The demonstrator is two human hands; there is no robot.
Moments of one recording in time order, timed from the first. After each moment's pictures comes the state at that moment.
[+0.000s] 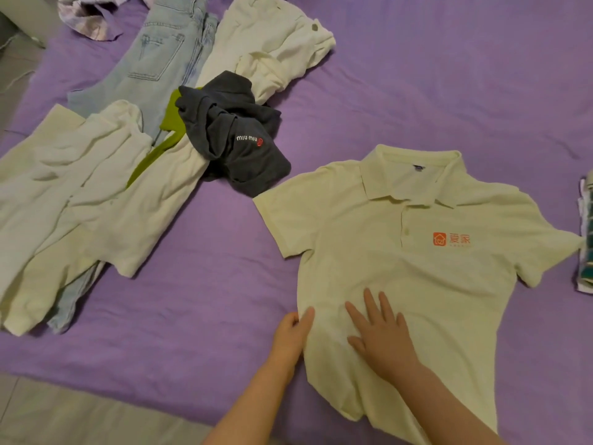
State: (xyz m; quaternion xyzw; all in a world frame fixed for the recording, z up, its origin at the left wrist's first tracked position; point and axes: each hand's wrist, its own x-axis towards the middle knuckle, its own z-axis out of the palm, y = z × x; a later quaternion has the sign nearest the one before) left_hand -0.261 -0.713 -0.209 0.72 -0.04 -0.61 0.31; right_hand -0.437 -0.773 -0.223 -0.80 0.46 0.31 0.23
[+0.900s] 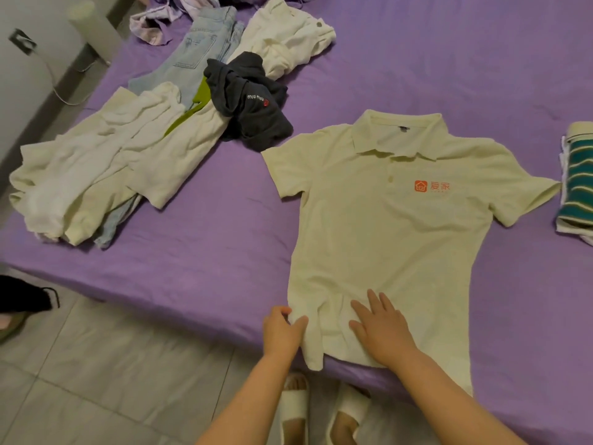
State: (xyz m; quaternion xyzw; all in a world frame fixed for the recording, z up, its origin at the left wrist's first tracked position) left_hand -0.345 -0.583 -0.200 0.87 -0.15 -0.43 0.20; right_hand -0.519 -0.669 -0.212 -0.80 0.45 0.27 0.30
